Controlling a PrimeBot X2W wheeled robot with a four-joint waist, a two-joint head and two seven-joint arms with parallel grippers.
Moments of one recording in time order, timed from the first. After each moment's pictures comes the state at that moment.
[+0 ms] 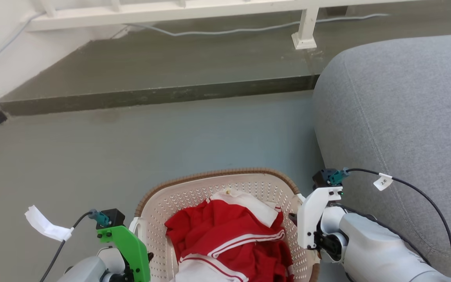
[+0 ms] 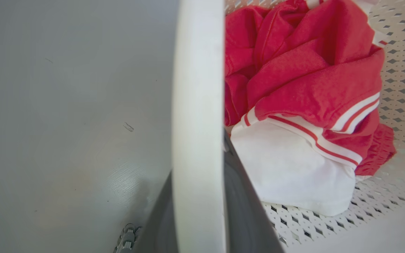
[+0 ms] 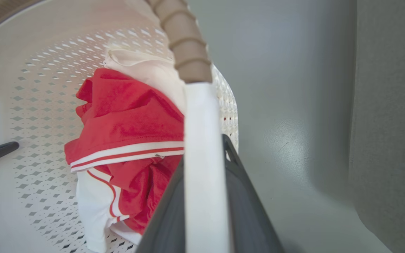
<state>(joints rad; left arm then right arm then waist) -0.50 0.18 -1.05 0.97 -1.27 -0.12 0.23 -0.58 -0.05 1.06 1.09 1.09 0.06 0.17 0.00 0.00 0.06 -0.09</state>
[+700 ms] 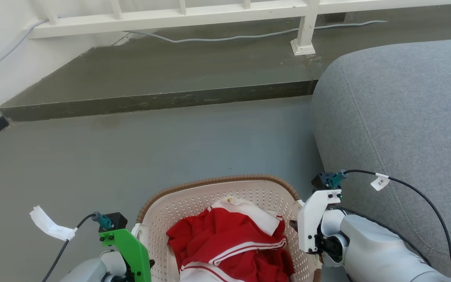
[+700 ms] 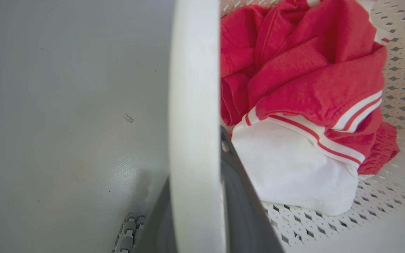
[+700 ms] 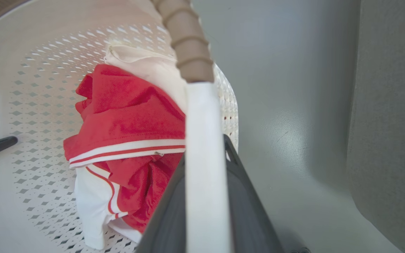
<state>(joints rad) -0.50 0.17 -1.07 0.99 -1.29 -0.12 0.28 -0.58 -0.06 1.09 1.10 1.11 0.07 0.23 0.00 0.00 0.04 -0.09</state>
